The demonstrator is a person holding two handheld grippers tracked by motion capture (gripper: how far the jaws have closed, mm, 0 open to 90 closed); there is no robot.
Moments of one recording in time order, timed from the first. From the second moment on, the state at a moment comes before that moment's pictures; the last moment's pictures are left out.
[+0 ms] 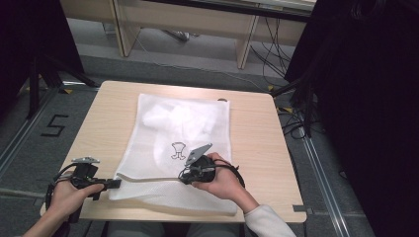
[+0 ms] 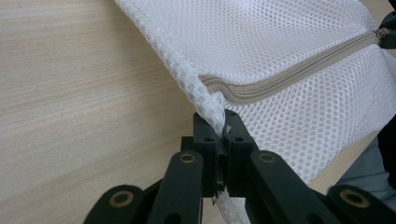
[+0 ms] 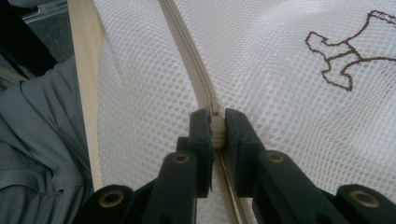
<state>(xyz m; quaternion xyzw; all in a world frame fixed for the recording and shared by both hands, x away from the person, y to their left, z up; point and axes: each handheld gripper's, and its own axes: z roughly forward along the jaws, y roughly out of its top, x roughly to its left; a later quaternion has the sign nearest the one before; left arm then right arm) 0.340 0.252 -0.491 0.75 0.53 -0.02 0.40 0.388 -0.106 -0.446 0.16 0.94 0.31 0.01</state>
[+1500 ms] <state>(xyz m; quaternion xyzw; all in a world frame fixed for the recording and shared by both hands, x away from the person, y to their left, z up) 0.340 0.250 -0.493 0.74 0.53 -0.01 0.40 0.387 -0.137 -0.445 0.18 0.94 0.30 0.02</state>
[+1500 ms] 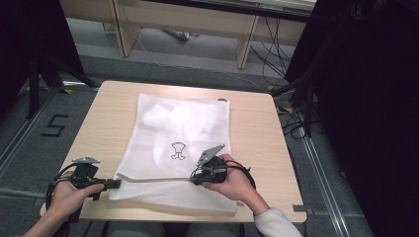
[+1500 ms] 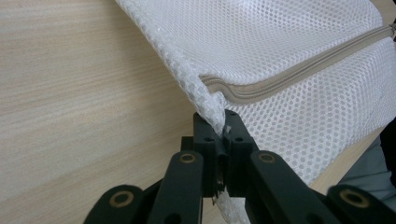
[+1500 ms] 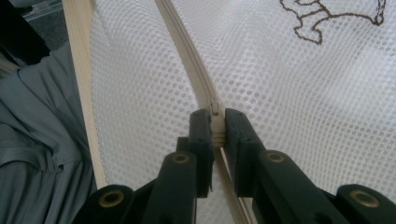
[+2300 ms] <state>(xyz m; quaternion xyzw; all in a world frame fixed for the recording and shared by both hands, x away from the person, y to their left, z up) 0.340 0.252 -0.492 0.75 0.53 -0.01 0.40 0.386 -0.156 -0.447 0.20 0.93 0.30 0.02</state>
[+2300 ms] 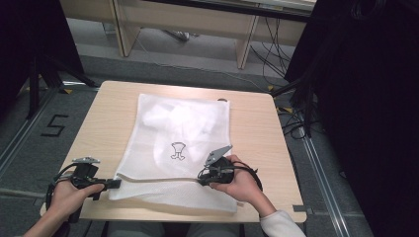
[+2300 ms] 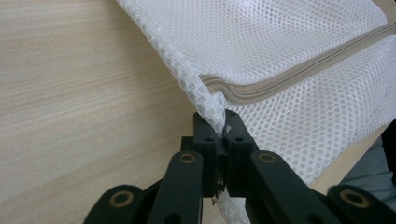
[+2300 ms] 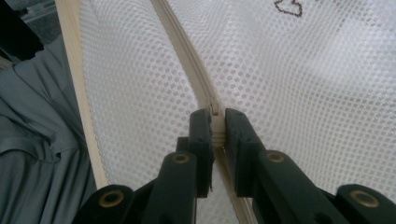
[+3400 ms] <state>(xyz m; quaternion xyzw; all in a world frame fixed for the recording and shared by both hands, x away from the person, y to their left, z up) 0.341 0.252 -0.492 0.75 0.53 -0.01 0.39 0.384 -0.179 -0.449 0.21 0.93 0.30 0.02</state>
